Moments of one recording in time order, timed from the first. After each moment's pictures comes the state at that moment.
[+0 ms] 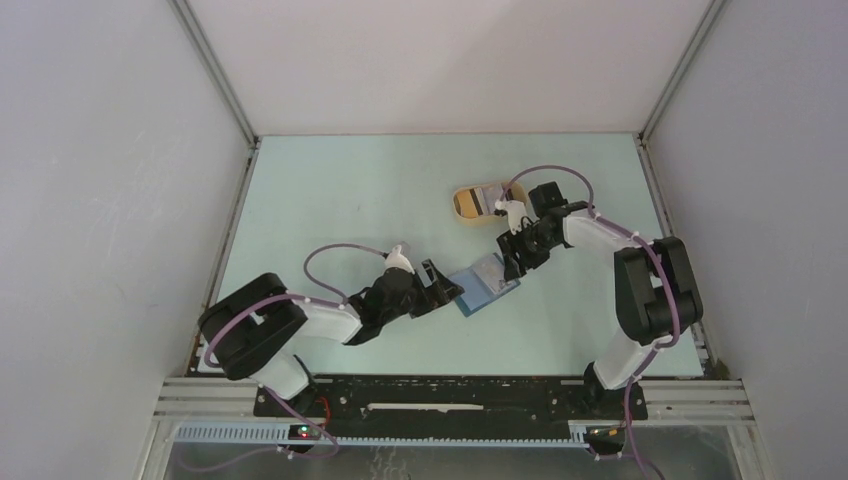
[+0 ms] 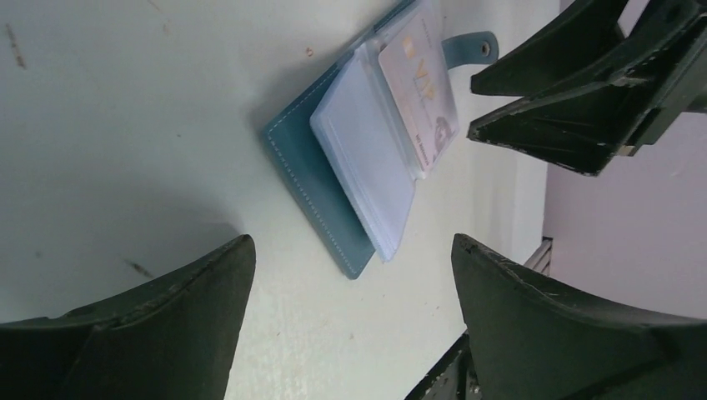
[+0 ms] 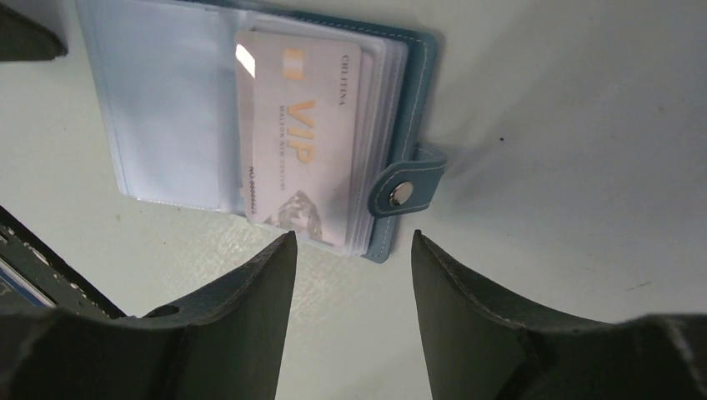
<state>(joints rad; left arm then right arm) -0.88 1.53 0.41 0.62 -0.07 -1.12 0.28 1.69 1.05 -0.62 -0.44 -0.33</state>
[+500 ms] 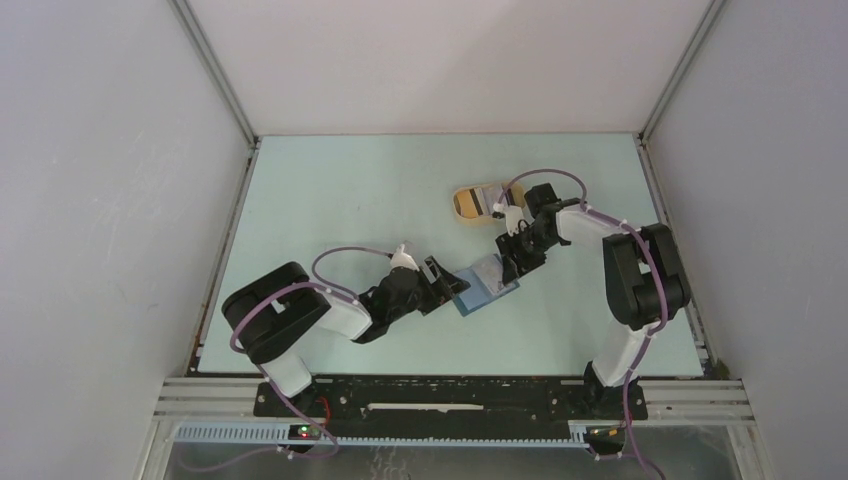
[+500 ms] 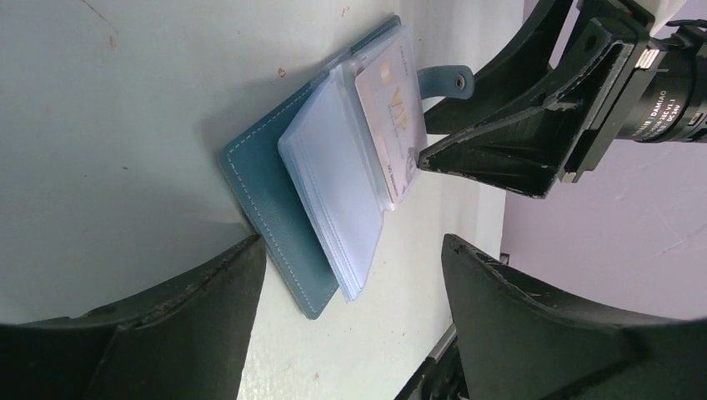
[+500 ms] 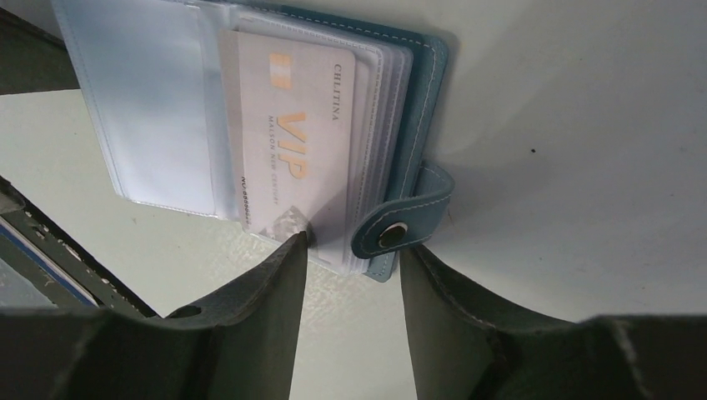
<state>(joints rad) -0.88 1.67 0.44 0.78 -0.07 -1.23 0.27 1.80 1.11 -0.66 -0.48 -0.27</state>
